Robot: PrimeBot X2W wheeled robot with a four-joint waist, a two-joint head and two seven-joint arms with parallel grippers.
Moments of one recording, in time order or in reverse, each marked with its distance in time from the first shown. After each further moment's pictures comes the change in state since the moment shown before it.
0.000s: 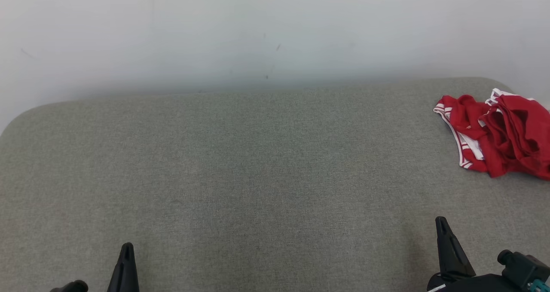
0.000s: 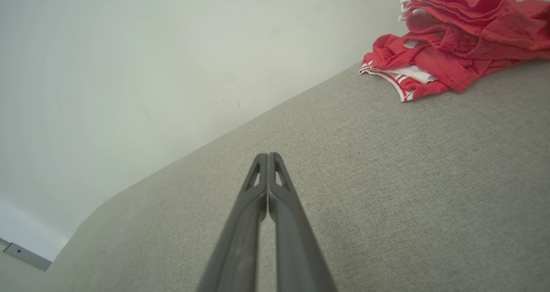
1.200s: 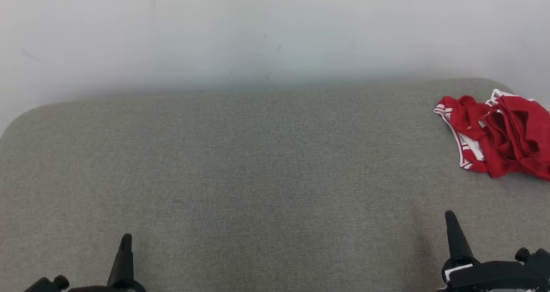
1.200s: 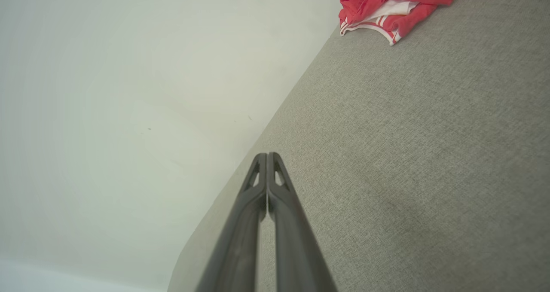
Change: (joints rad) left arm -0.064 0.001 0.031 0.036 -0.514 -0.038 0.131; right arm -0.047 0.027 -0.069 0.015 0.448 0.000 0.127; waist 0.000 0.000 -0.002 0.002
